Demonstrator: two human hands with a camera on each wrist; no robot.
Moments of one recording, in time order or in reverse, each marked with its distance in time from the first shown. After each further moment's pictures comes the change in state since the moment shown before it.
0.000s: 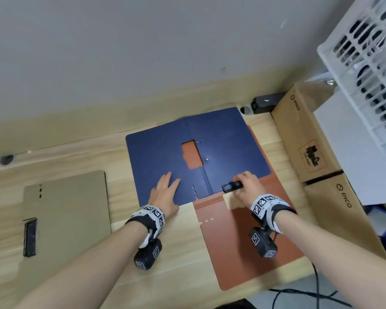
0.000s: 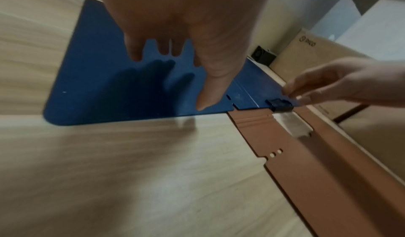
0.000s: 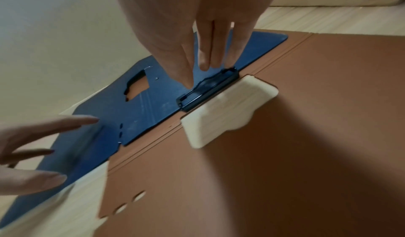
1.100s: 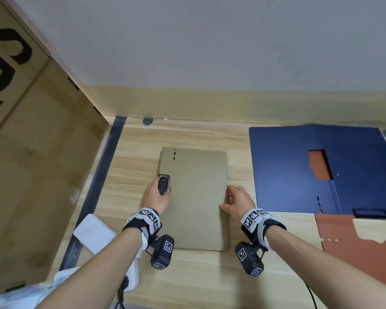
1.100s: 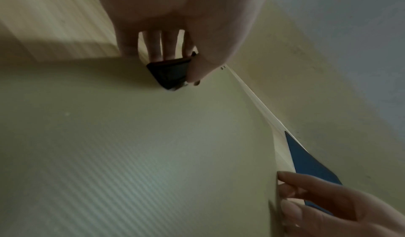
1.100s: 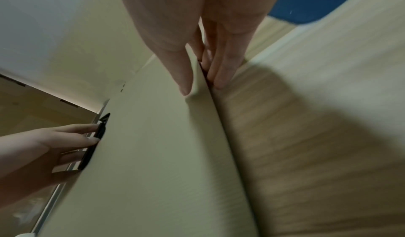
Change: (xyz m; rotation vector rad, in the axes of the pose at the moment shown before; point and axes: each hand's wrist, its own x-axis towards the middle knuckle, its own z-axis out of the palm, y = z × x) left_hand -0.158 -0.337 -0.008 -0.660 0.496 -0.644; right_hand -0.030 -0.320 0.219 0.093 -0.202 -0.228
